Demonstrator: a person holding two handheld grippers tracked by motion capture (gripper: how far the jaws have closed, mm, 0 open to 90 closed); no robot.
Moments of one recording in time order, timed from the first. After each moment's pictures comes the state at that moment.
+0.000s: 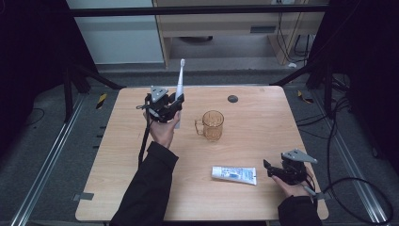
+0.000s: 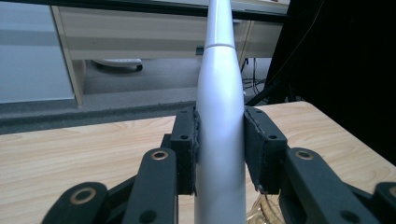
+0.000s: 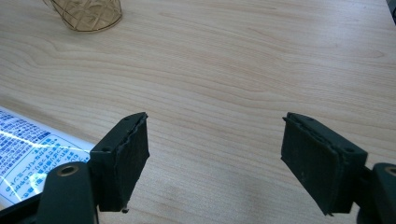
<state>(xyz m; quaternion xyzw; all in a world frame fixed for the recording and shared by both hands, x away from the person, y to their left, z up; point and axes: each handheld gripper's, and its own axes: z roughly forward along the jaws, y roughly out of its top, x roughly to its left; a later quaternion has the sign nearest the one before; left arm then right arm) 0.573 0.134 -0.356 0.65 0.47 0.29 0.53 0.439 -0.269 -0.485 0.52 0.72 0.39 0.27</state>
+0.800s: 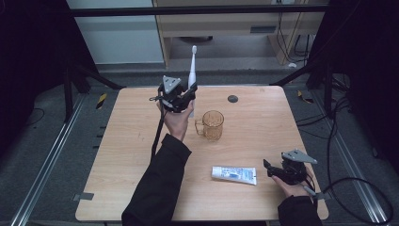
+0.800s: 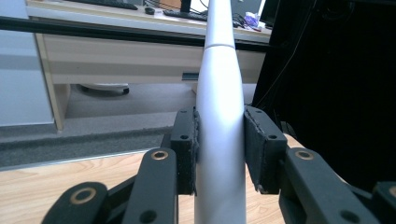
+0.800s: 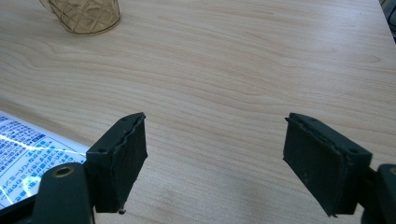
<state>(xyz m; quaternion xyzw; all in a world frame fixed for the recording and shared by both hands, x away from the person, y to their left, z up) 0.591 0.091 -0.338 0.62 0.45 0.29 0.57 0.439 -0.270 -0.487 0.51 0.71 0.39 0.28</state>
